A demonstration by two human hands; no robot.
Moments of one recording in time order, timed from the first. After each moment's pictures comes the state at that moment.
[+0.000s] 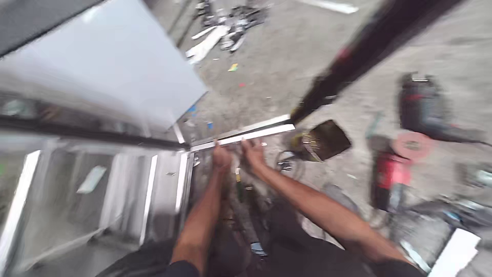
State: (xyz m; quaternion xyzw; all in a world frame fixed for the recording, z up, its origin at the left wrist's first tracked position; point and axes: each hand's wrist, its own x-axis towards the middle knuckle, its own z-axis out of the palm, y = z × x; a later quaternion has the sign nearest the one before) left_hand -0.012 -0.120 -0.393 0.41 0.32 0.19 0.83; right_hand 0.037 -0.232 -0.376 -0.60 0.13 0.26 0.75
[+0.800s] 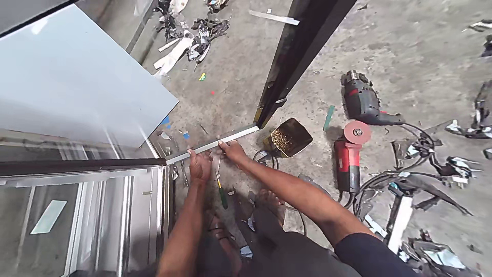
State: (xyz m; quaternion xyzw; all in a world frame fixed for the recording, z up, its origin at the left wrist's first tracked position) left_hand -0.011 -0.109 -0.409 0.33 0.27 0.13 0.90; right_hand 0.085 -0.249 -0.380 -0.73 0.06 0.42 0.54
